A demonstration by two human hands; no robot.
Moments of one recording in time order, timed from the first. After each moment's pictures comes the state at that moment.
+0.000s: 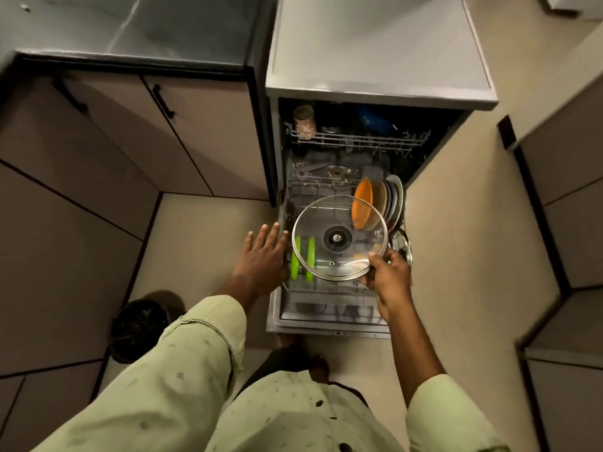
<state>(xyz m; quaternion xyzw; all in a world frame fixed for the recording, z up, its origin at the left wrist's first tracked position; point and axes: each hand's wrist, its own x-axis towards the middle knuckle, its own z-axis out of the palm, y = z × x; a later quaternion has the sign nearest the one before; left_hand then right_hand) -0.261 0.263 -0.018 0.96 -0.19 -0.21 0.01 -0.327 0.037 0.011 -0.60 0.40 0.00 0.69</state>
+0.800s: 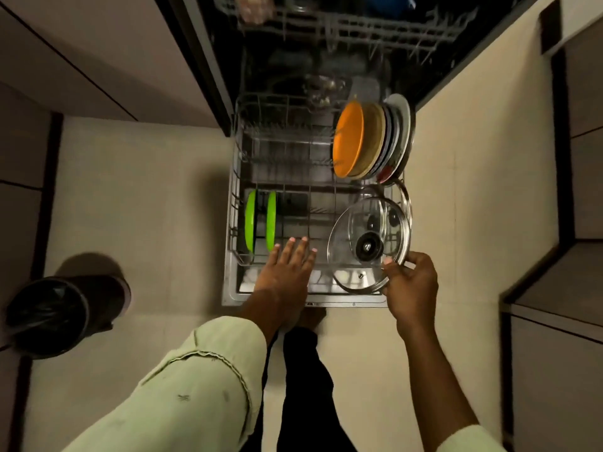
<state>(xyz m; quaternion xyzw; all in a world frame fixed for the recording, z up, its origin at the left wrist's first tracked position) -0.246 0.114 -0.203 0.87 -0.30 -0.40 -0.03 -0.298 -0.067 -0.145 -0.72 0.50 0.02 0.48</state>
